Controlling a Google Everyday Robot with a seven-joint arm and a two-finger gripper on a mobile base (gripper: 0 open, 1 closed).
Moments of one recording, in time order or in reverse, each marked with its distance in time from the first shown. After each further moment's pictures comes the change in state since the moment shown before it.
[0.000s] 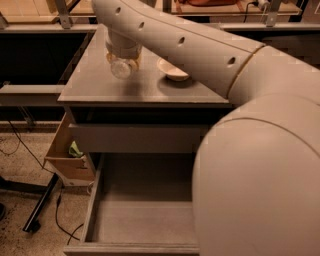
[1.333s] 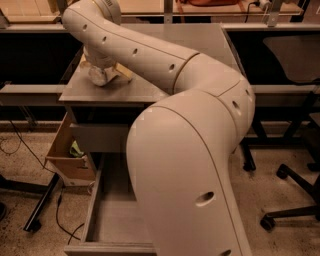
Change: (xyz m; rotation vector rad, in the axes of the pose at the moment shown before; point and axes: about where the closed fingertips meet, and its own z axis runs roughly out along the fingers) arm 0.012 0.049 0.079 0.057 0.050 0.033
